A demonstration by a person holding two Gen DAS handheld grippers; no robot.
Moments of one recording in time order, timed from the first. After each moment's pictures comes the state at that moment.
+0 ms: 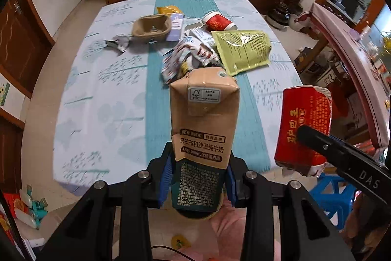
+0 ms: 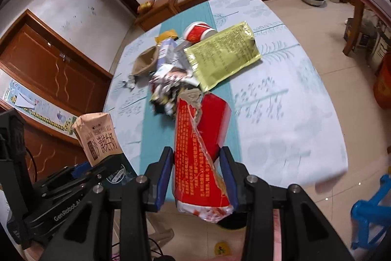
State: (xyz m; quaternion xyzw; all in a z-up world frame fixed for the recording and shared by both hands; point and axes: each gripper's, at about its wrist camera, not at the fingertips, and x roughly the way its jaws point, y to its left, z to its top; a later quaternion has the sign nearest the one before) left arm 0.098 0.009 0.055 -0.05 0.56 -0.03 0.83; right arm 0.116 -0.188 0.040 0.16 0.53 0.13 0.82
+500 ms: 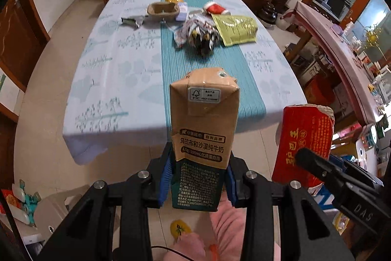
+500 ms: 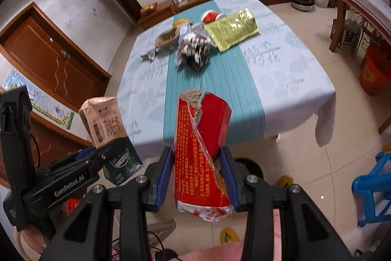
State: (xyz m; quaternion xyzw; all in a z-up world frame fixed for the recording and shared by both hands) left arm -0.023 0.054 0.061 -0.06 0.55 -0.07 0.83; right arm -0.037 -0.137 0.062 0.14 0.53 0.11 0.83
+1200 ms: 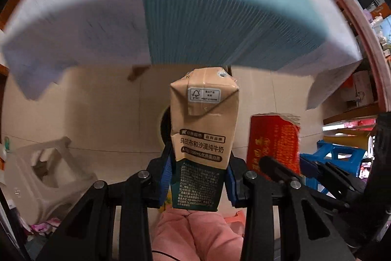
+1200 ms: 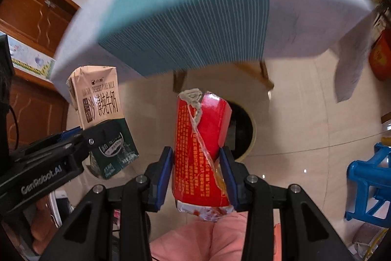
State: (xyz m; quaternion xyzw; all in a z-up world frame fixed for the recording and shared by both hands) left arm -0.045 0.017 -0.161 -0.11 0.66 -0.03 0.74; right arm -0.045 -0.143 -0.174 0.07 0.66 0.12 0.74
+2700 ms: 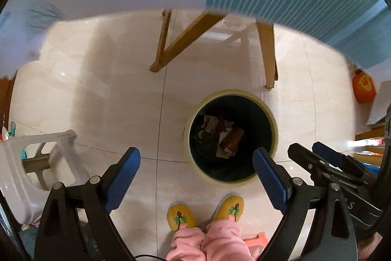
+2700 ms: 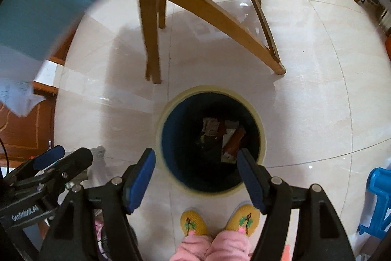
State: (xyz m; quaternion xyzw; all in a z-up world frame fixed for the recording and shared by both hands) left arm -0.029 0.048 -0.289 -0.10 0.65 0.05 0.75; right arm -0.007 -0.145 -0.310 0.08 0.66 0.13 0.73
